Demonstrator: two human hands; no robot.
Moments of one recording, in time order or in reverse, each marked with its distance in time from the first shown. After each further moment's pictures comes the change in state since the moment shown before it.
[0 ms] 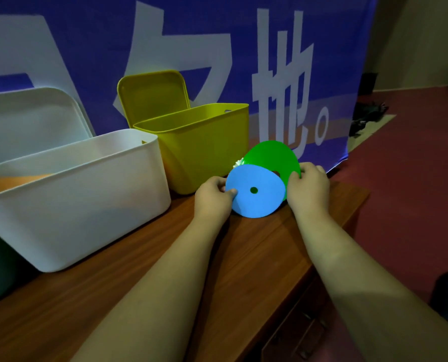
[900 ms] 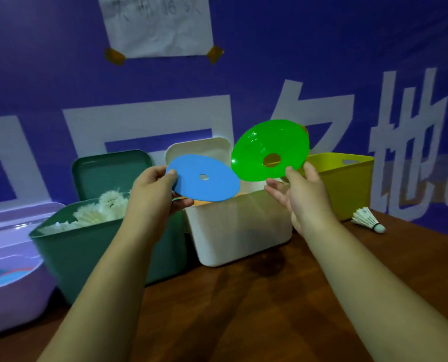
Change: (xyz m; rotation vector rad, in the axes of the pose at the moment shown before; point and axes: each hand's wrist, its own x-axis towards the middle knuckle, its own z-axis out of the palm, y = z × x) left_hand -0.117 0.028 -0.391 -0.476 0.502 -0.019; right_hand -0.149 -0.285 0.051 1.284 -0.615 0.259
